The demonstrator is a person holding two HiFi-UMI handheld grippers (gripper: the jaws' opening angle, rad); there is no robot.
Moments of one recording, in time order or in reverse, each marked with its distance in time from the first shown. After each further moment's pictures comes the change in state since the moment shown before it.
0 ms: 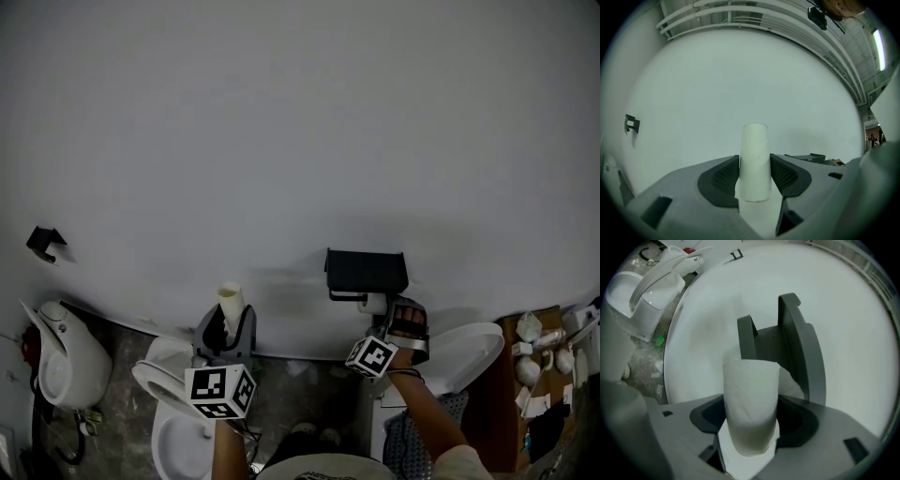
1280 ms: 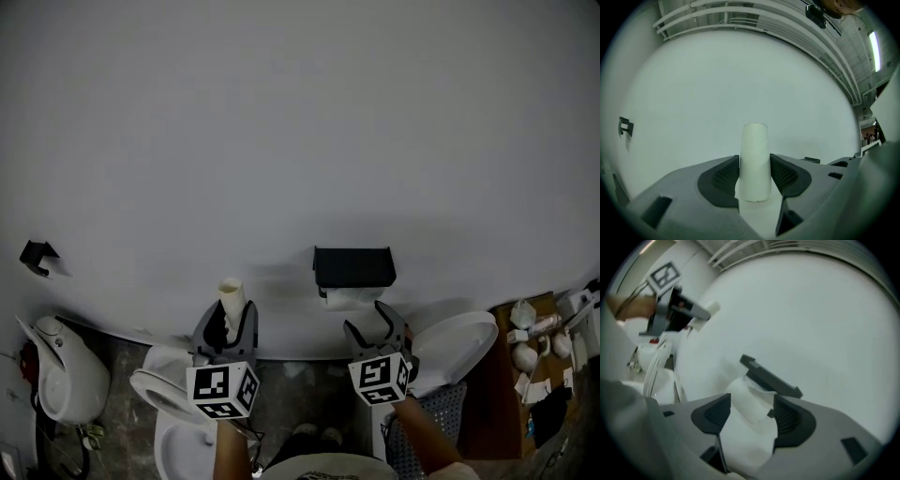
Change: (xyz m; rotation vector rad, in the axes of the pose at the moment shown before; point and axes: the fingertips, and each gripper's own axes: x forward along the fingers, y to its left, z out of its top) left arm 0.005 -0.024 0.017 0.020 -0.021 -0.049; right arm -0.097 -0.029 0.039 0.769 -0.361 0.227
